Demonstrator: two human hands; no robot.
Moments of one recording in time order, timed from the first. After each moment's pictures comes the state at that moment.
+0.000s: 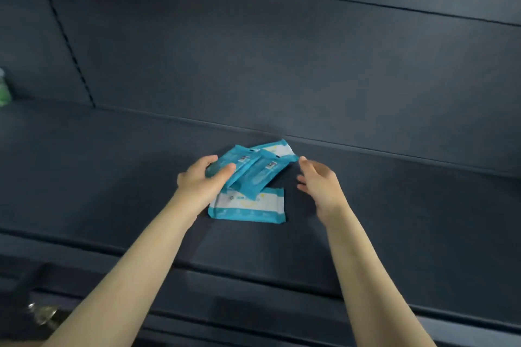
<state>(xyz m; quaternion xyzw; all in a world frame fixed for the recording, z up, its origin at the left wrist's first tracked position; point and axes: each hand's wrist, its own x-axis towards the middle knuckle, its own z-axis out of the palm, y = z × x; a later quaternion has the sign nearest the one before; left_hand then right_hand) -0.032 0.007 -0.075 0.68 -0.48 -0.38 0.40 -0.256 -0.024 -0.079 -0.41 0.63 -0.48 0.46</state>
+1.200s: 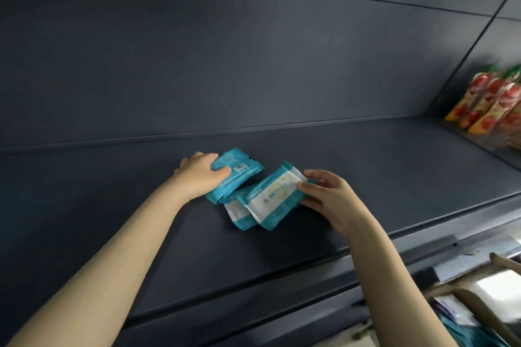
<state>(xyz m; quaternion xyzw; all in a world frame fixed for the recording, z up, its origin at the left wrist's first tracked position) 0.012 -0.084 -0.068 0.56 -0.76 -0.32 0.09 -0.210 0.061 -0.066 -0.26 0.60 -0.59 0.47</state>
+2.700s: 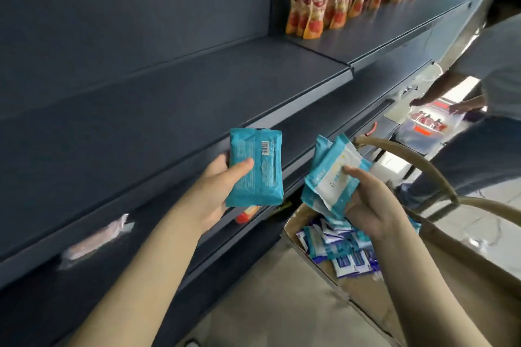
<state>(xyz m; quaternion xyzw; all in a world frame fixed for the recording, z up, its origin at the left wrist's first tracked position) -0.223 0.216 -0.073 0.31 -0.55 -0.77 0.12 -0.397 0.404 -0.104 0.03 0.46 -0.77 0.44</state>
